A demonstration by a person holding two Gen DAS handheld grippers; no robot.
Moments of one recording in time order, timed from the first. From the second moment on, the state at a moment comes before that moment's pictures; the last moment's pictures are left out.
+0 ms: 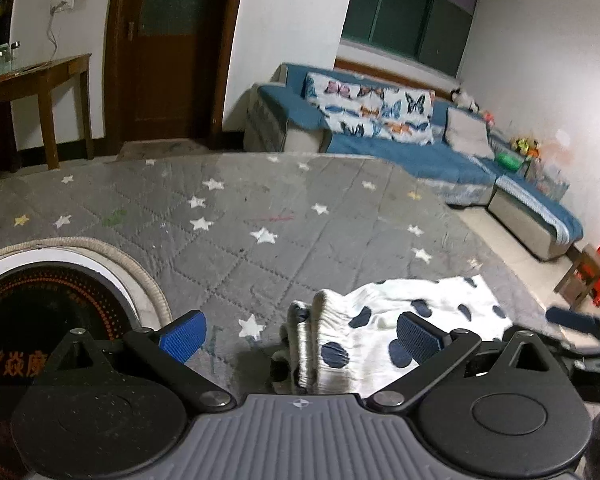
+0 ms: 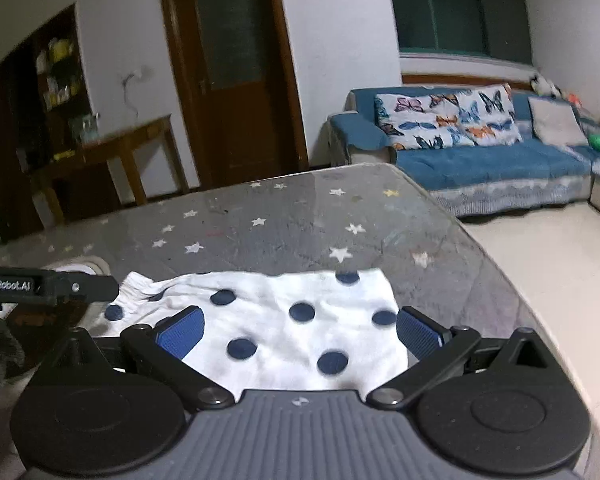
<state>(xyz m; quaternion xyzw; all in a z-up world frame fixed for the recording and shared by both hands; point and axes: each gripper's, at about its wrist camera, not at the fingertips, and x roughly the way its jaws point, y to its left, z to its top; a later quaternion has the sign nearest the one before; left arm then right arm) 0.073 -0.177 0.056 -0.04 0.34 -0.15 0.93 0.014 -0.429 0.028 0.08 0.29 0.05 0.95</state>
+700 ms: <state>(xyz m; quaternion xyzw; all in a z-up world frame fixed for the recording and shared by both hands) 0.048 -0.179 0.027 0.05 0.34 -0.13 0.93 -0.042 -0.414 -0.008 0.04 0.34 0.08 0.94</state>
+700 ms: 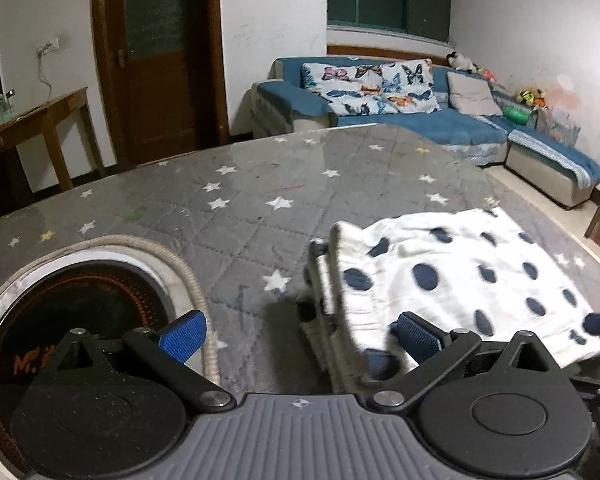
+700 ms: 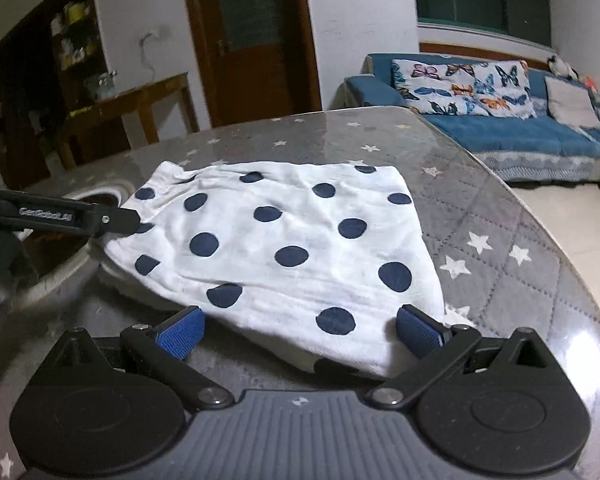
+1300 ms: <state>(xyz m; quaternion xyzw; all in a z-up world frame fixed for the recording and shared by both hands) 0.057 -0.166 0.015 0.02 0.36 -0.13 0.92 0.095 -0.379 0.006 0.05 0.37 0.09 0.92</state>
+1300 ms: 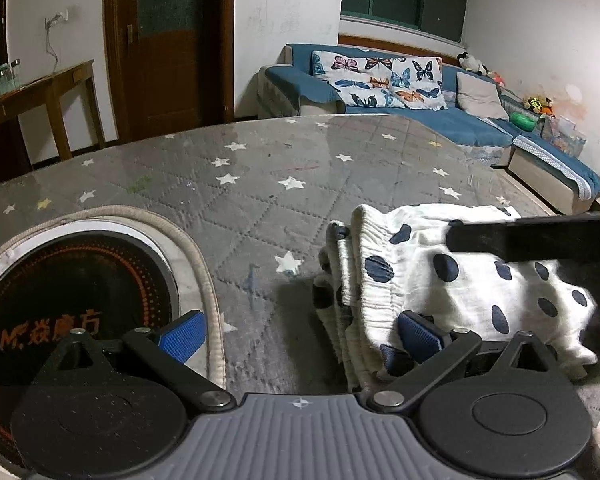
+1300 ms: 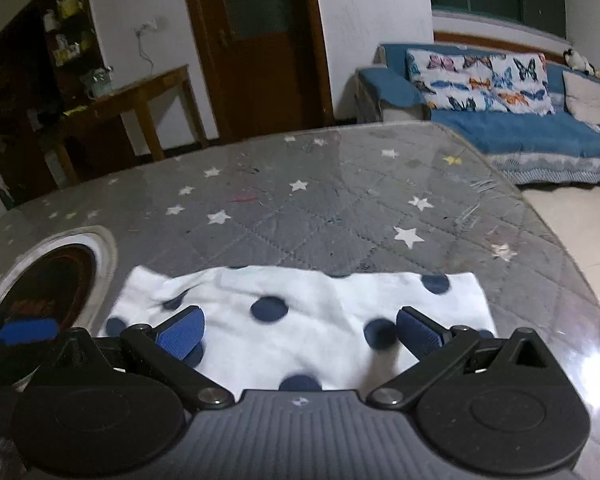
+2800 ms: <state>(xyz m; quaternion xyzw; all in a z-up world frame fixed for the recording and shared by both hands) 0.050 -0.150 0.019 -0.02 0.37 -0.12 0.92 0.004 -0.347 -0.008 -0.04 0.34 0.12 0.93</state>
